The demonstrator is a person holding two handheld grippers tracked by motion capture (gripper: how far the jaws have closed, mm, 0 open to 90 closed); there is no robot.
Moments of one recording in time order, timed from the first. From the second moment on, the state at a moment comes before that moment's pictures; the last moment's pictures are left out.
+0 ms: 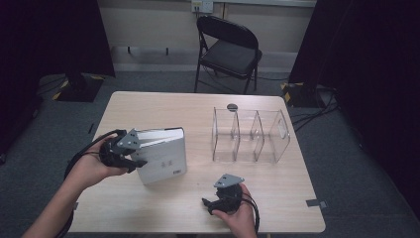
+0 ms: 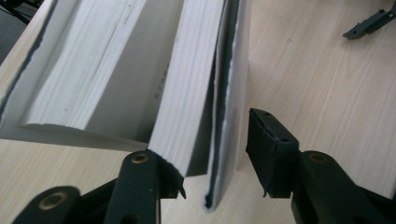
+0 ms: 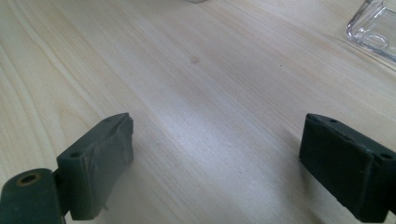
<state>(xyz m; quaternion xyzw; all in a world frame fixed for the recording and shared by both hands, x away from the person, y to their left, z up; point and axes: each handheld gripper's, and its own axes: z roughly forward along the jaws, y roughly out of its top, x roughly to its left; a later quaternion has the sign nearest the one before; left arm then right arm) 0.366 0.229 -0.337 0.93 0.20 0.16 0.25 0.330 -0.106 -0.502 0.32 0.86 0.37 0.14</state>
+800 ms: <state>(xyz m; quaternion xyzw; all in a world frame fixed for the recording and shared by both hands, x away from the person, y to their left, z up) 0.362 0.241 -0.344 0.93 0.22 0.15 0.27 0.344 -0.089 -0.475 0.30 0.89 0.33 0.10</state>
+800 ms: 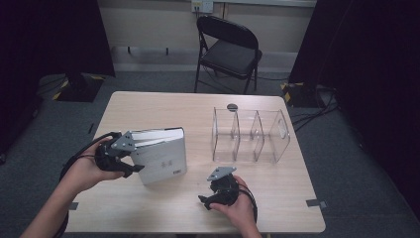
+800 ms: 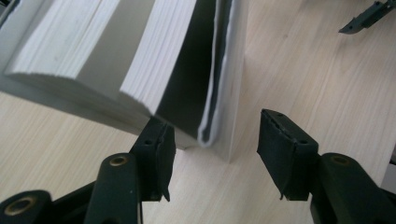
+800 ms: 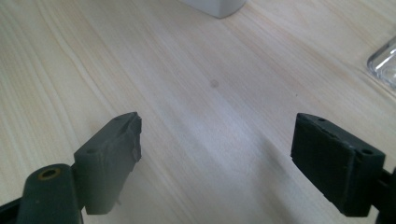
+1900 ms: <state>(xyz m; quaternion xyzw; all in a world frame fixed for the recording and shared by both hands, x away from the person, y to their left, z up) 0.358 0.256 -0.361 0.92 0.25 0.13 0.27 0.393 -0.060 -0.400 0.23 0.92 0.32 0.07</state>
